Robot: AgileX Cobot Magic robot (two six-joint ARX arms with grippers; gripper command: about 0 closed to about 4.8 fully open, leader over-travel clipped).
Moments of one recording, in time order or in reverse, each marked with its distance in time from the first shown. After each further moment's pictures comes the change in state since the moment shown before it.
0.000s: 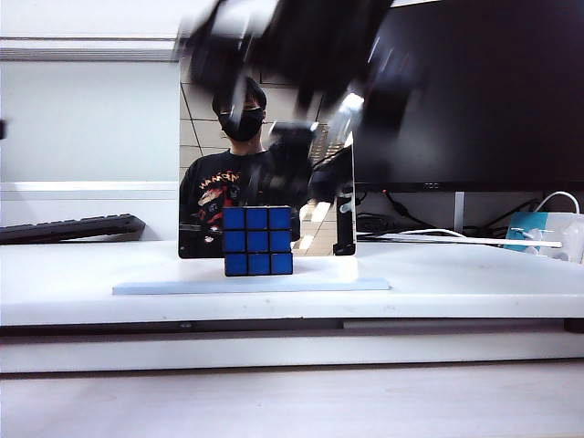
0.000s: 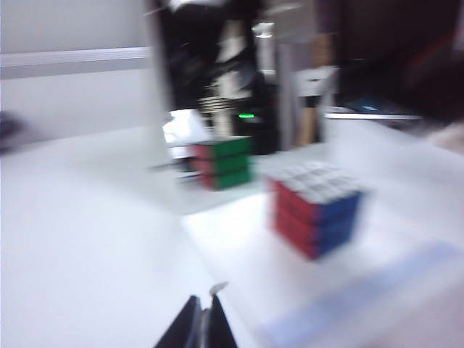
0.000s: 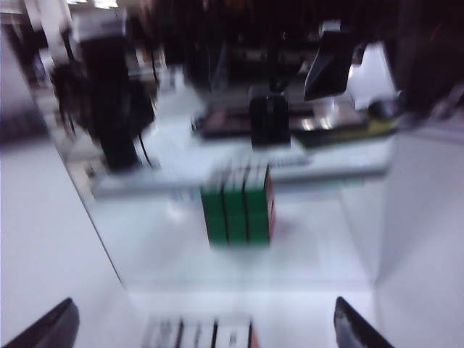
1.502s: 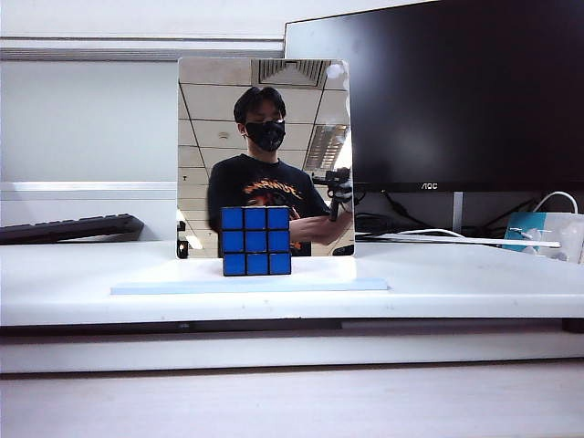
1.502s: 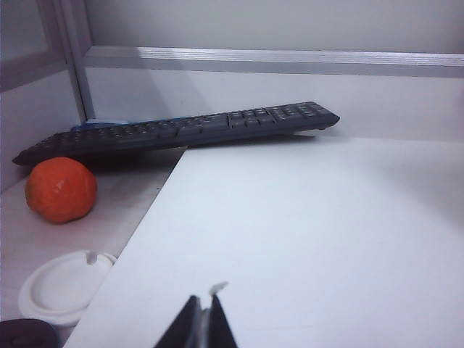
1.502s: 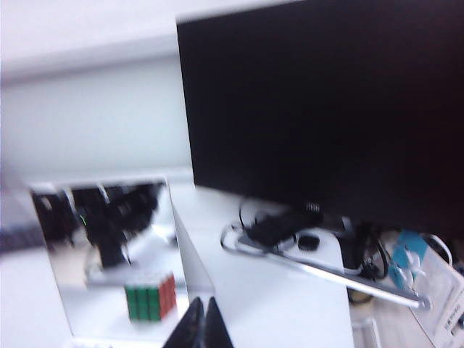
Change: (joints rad) left arm 0.658 0.000 0.000 0.000 0.011 0.000; right arm -0.011 -1.246 -0.136 -0.686 -0.035 -0.338
